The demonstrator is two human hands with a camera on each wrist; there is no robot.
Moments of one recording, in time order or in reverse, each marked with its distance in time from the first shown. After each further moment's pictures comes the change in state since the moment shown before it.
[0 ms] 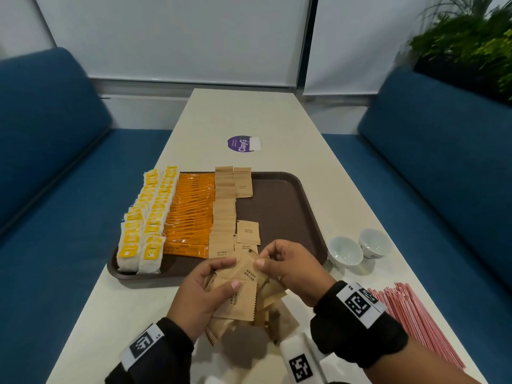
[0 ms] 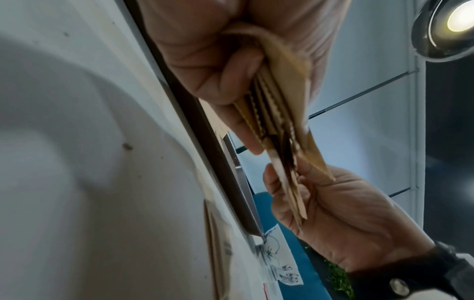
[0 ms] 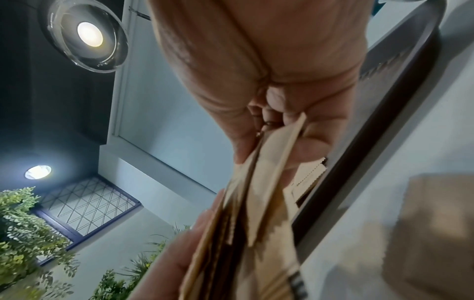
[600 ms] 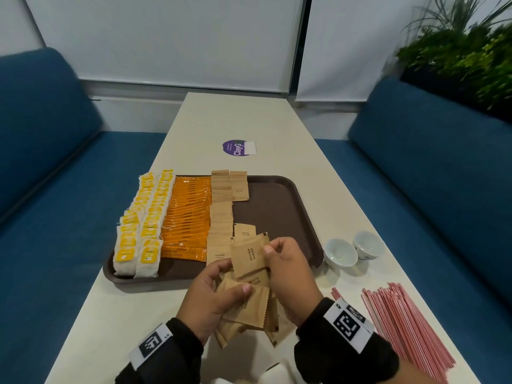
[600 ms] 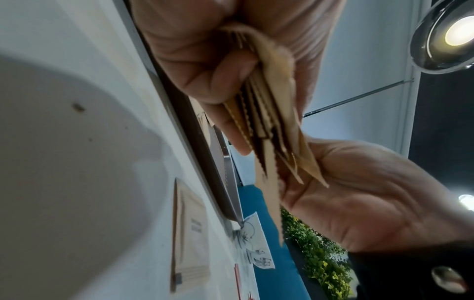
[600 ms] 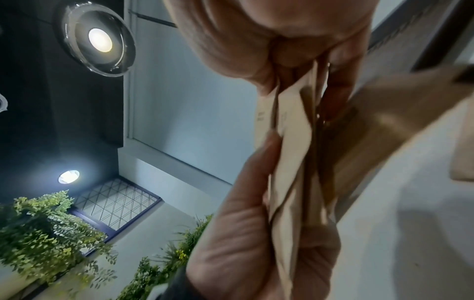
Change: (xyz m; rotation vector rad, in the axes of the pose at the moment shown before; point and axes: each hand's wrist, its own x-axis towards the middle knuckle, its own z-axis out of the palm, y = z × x) left_hand -0.001 0.002 0.010 -0.036 -0.056 -0.068; right_hand -0.014 -0.008 0.032 0.074 0.344 -0.018
